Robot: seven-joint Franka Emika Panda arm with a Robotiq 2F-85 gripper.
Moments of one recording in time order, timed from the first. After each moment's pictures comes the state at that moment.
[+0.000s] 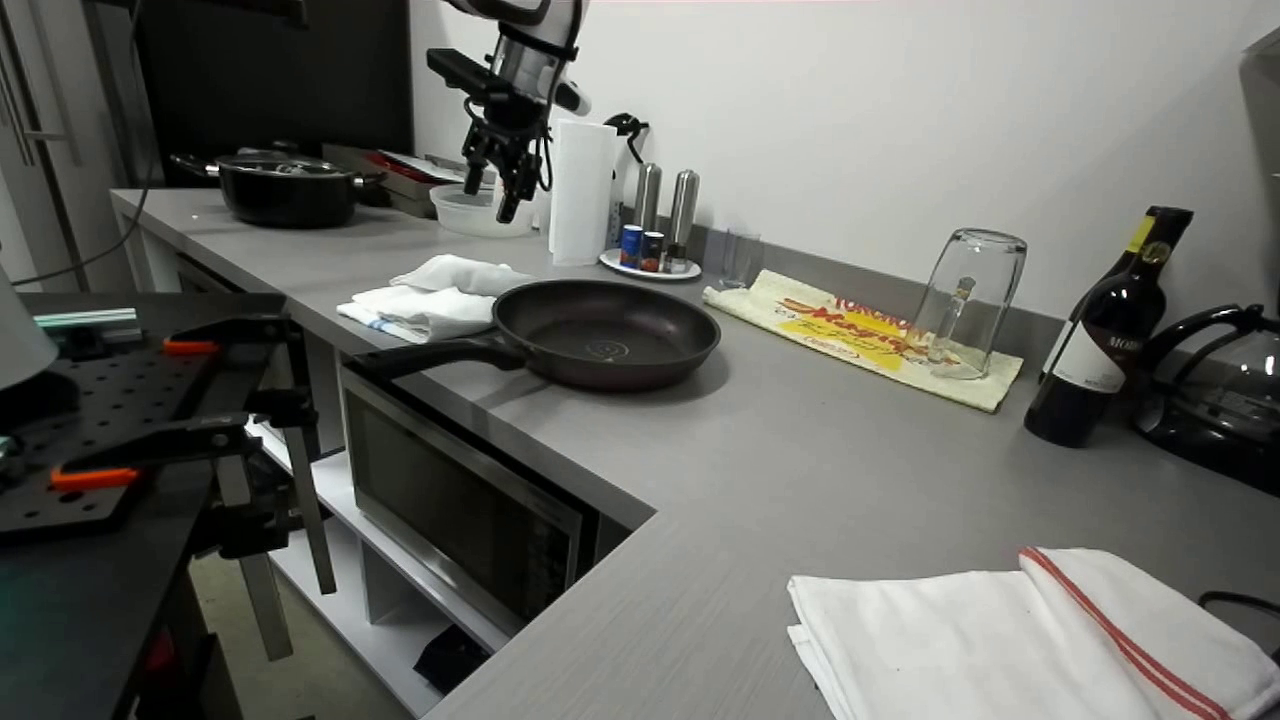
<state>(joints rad) 0.25 0.30 0.24 -2.18 0.21 2.33 -0.09</state>
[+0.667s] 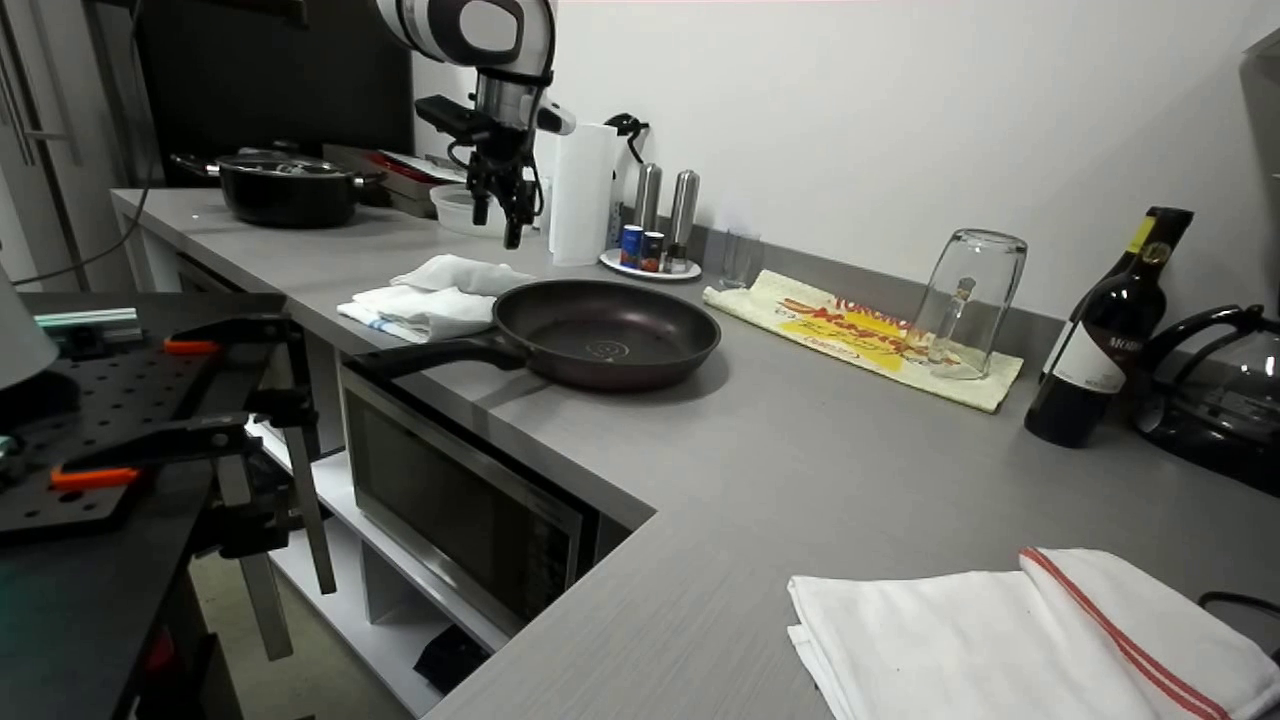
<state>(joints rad) 0.30 0.37 0.24 -2.25 0.09 2.63 0.08</state>
